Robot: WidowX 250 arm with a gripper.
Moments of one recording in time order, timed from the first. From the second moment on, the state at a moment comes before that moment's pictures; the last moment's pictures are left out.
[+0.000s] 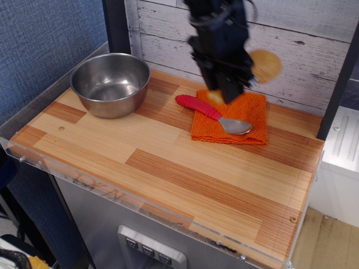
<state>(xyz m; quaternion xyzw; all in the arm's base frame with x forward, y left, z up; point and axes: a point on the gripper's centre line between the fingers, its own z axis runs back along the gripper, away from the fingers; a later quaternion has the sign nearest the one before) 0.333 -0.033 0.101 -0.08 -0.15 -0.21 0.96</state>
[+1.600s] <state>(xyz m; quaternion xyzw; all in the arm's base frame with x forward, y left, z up) 0.337 0.170 0.087 0.00 -0.13 0.00 0.99</state>
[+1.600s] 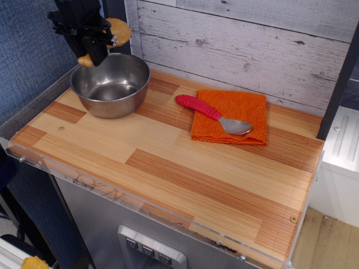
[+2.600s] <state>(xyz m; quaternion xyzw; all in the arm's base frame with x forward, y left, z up) 0.310 0.164 0.048 0.00 -0.10 -0.03 0.99</state>
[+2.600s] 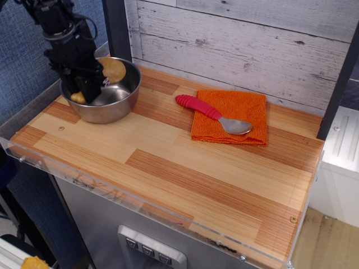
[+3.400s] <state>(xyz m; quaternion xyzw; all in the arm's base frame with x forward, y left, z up) 0.320 0.171 0.048 0.02 -0.09 -0.01 1.00</state>
